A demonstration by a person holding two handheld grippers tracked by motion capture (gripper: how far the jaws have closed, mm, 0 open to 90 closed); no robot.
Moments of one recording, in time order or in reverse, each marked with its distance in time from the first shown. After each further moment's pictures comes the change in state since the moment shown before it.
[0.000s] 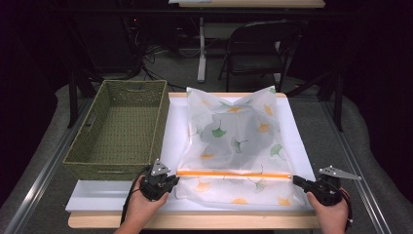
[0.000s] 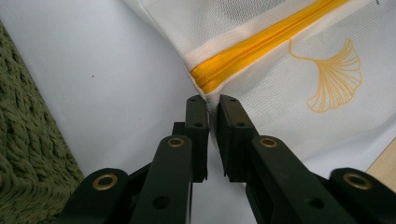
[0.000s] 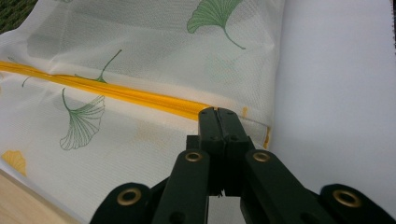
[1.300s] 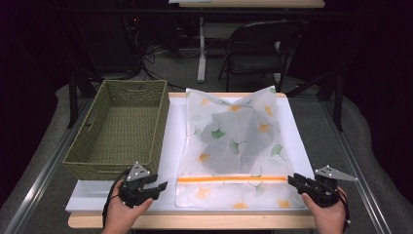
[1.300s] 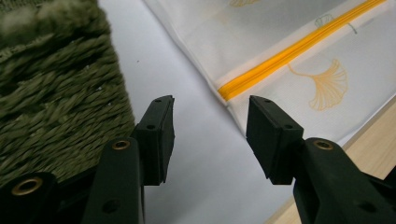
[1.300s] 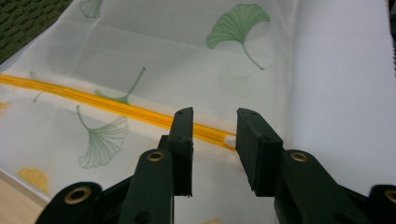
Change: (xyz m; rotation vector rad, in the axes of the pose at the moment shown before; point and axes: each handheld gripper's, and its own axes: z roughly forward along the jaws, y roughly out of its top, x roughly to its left) left arm 0.020 -0.022 -0.046 -0.059 0.001 -0.038; right arm 0.021 0.004 -0.002 -0.035 -0.031 -0.083
